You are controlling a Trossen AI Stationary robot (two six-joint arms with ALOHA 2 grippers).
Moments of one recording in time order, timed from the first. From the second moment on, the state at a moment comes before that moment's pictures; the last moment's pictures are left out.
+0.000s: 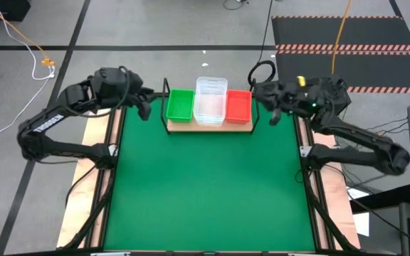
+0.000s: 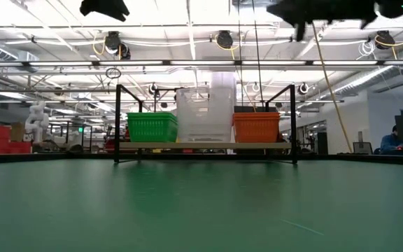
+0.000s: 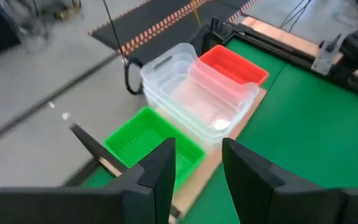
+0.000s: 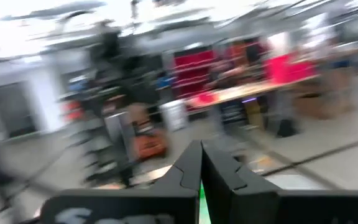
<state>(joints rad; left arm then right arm) 0.43 1.05 1.40 -0.91 -0.13 -0.16 -0.63 0.81 0.62 0.36 -0.32 0.26</state>
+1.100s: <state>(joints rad) 0.55 0.80 0.84 -0.09 0.12 0.22 -0.20 1.39 1.31 0.32 -0.43 0.23</state>
